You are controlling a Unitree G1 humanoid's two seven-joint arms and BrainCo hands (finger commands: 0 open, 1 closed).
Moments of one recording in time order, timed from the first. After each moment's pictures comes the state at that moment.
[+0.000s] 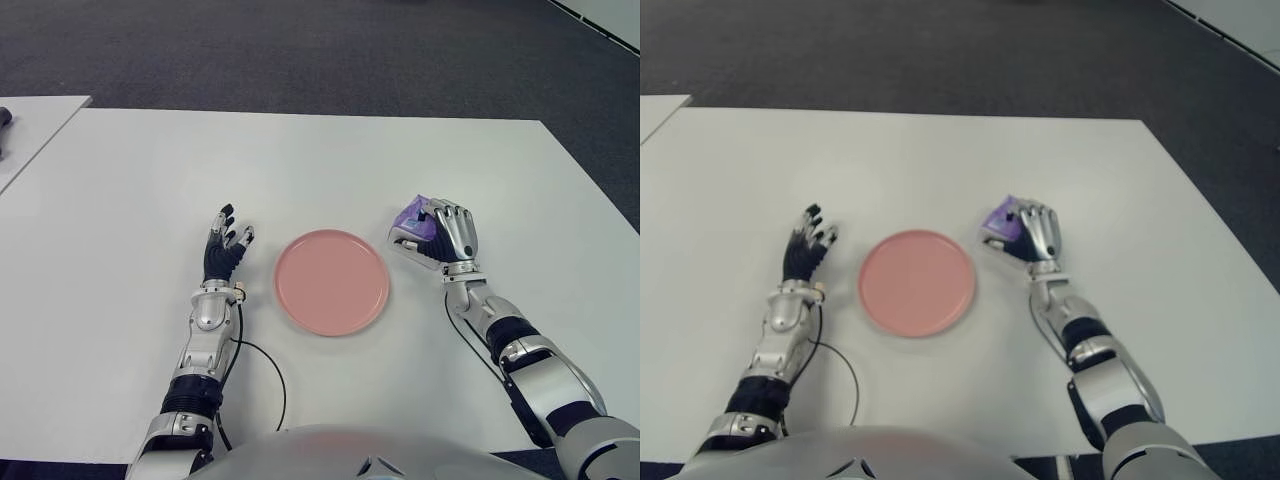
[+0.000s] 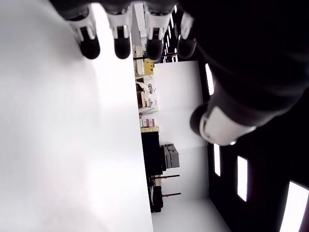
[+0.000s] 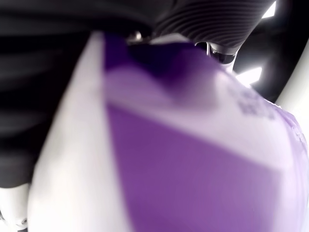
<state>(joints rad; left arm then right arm) -0.05 0.04 0.08 0.42 0.06 -0.31 0.15 -0.48 -0.46 0.42 1.04 -0.85 -0.45 -0.97</state>
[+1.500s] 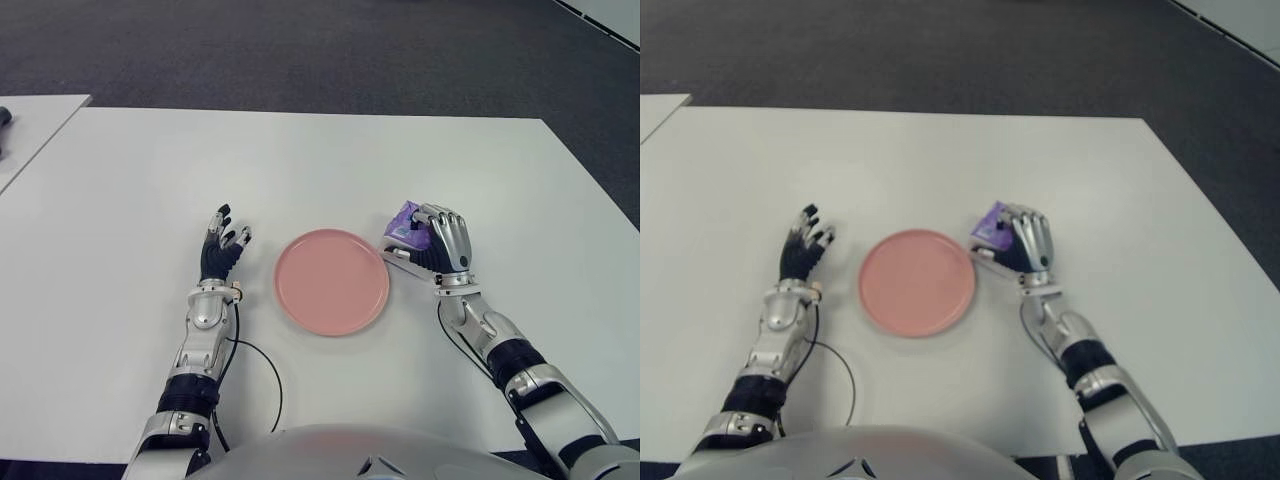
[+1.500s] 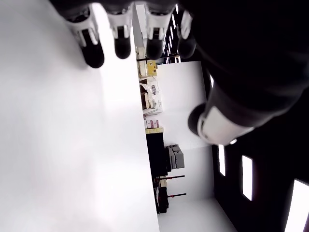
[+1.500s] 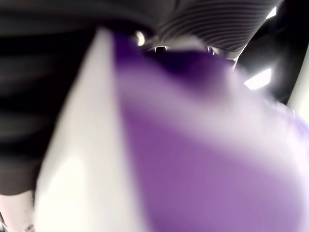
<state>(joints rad) -0.05 0.07 0.09 0.42 0.06 -0.29 0.15 -0.27 -0.48 0.36 0.53 -0.76 -0.41 -0.90</state>
